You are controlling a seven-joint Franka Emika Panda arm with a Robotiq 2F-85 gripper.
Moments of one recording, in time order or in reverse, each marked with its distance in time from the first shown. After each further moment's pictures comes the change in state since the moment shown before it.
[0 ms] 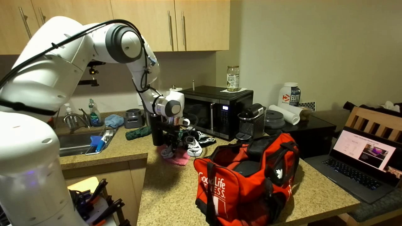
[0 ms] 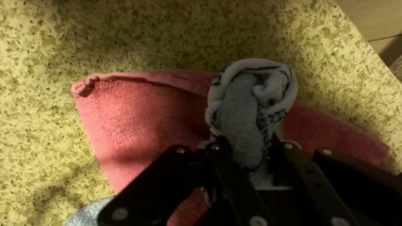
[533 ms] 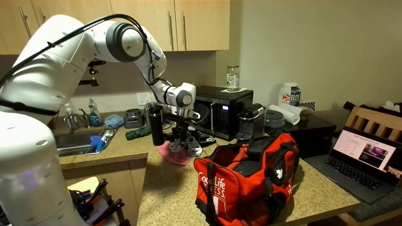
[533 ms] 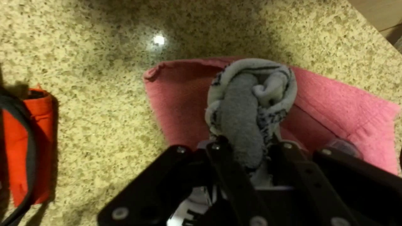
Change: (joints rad) arm -0.067 -0.006 -0.017 0.149 0.000 -0.232 -0.004
